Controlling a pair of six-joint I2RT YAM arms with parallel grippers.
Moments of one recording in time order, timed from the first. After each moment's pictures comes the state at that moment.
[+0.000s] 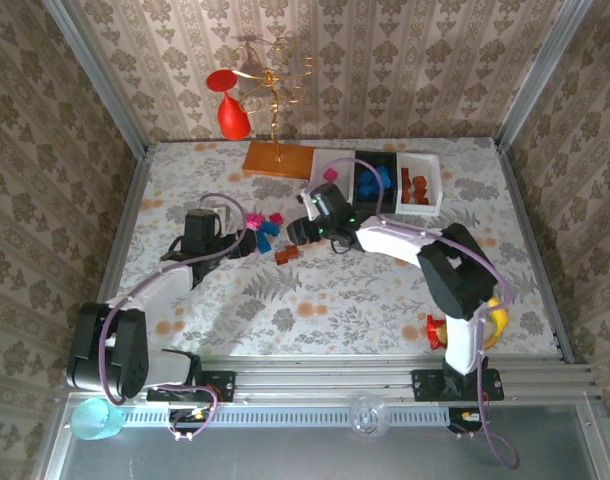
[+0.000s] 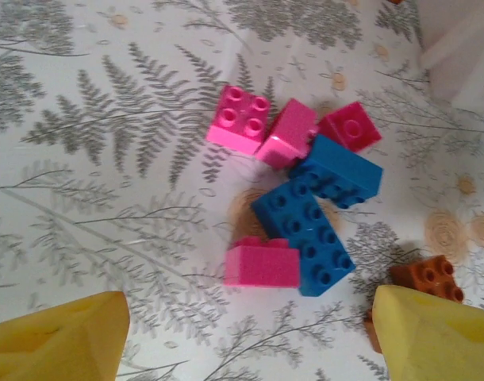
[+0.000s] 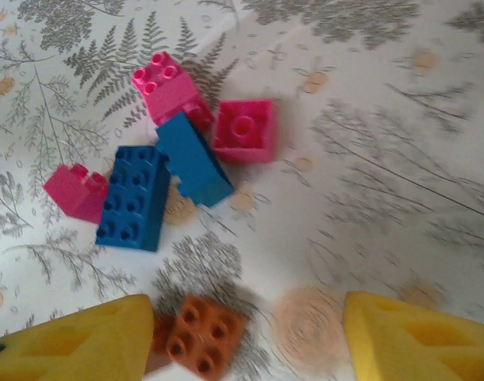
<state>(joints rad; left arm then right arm) -0.23 1.27 0.62 -0.08 0.15 -0.31 0.66 2.03 1.40 -0.13 -0.12 0.21</state>
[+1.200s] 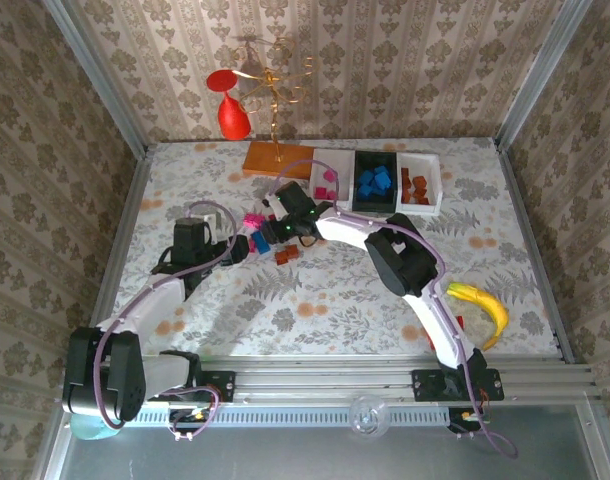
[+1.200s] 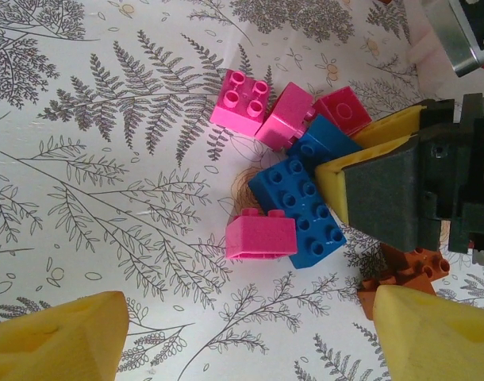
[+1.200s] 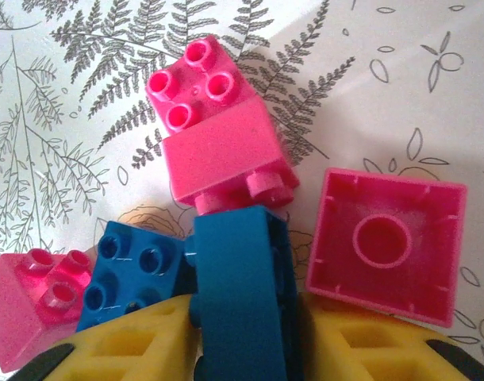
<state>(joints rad) -0.21 1.18 0.57 -0.10 0.19 -0.30 0.69 2.38 1.79 -0.25 -0.22 0.19</state>
